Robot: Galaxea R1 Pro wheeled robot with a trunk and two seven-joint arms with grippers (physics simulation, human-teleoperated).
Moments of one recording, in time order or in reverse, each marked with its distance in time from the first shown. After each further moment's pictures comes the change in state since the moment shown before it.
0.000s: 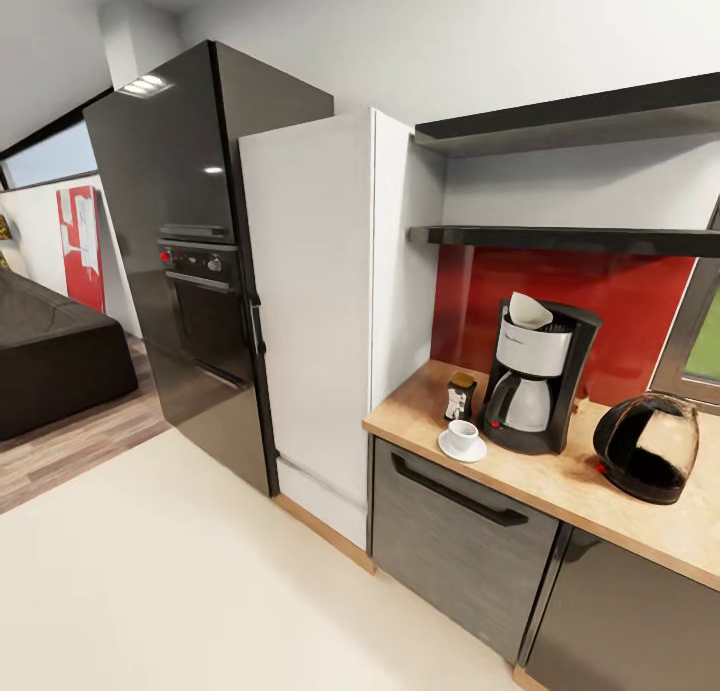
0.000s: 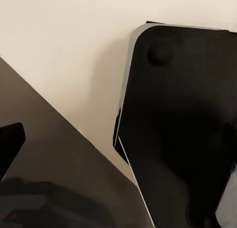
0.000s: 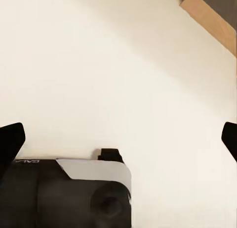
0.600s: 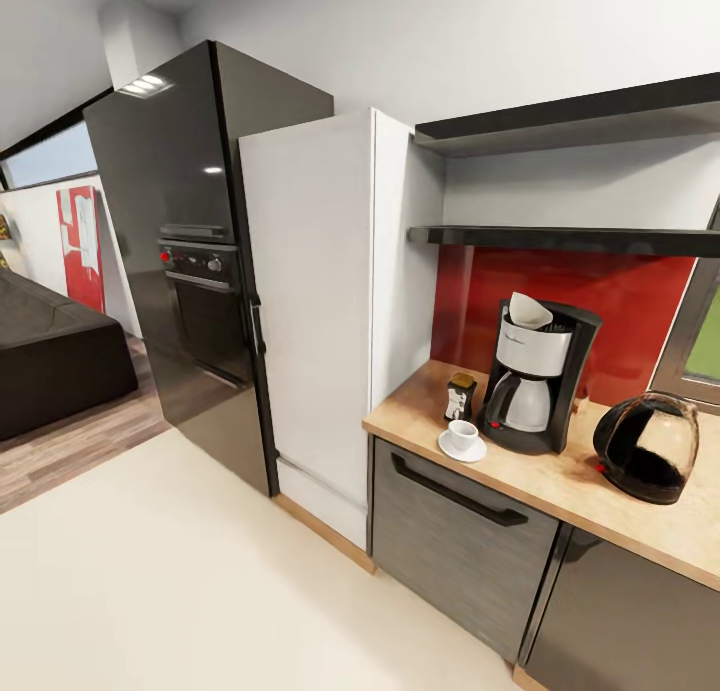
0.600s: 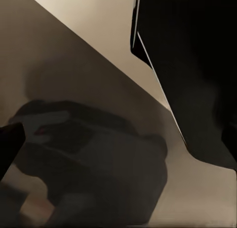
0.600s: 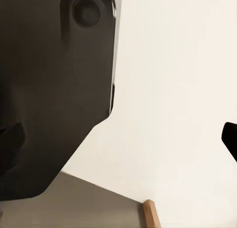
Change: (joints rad) left arm 0.004 0.004 -0.009 0.051 -0.016 0.337 -0.003; right arm 0.196 -0.109 0.006 0.005 -0.018 0.346 0.142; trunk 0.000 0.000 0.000
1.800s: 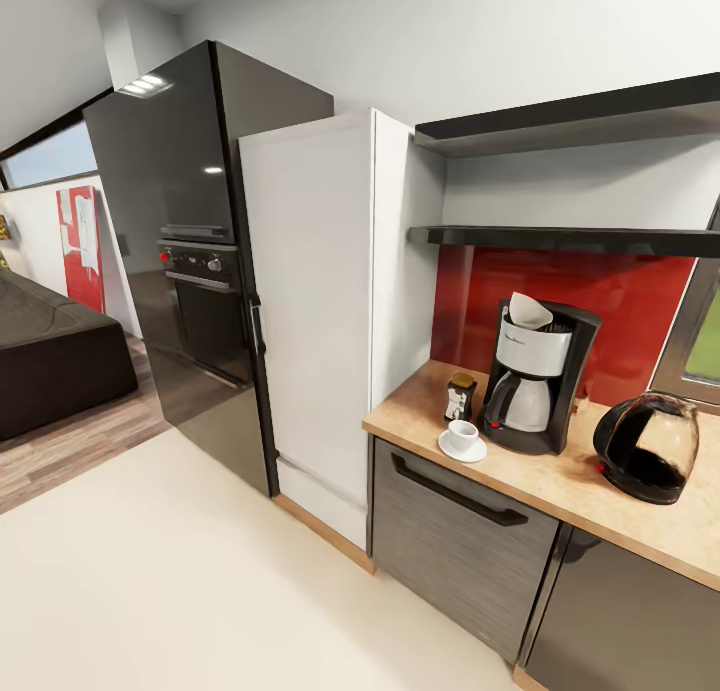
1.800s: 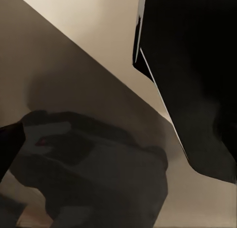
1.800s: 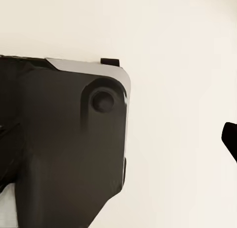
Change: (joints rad) left arm 0.000 0.006 0.002 -0.003 0.000 -0.048 0.001; right arm 0.004 0.006 -0.004 -0.037 -0.003 -0.274 -0.004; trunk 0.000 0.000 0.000
